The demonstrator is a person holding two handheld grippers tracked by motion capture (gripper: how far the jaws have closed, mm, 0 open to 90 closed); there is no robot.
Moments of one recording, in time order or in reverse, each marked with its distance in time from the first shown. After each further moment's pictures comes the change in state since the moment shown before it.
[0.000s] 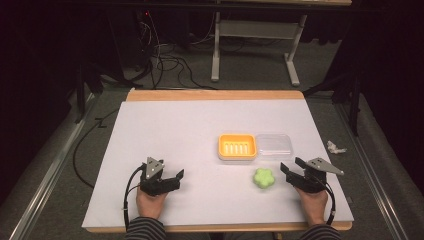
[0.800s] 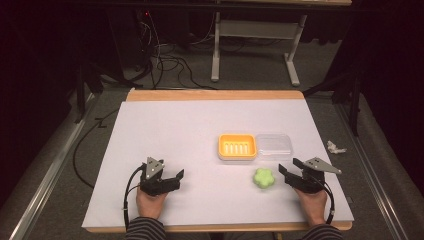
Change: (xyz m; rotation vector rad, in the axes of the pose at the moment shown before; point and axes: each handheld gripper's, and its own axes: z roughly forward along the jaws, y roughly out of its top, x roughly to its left) left arm 0.000 0.000 0.000 0.002 -0.004 -0.002; right arm 0.005 0.003 0.000 0.028 0.026 -0.032
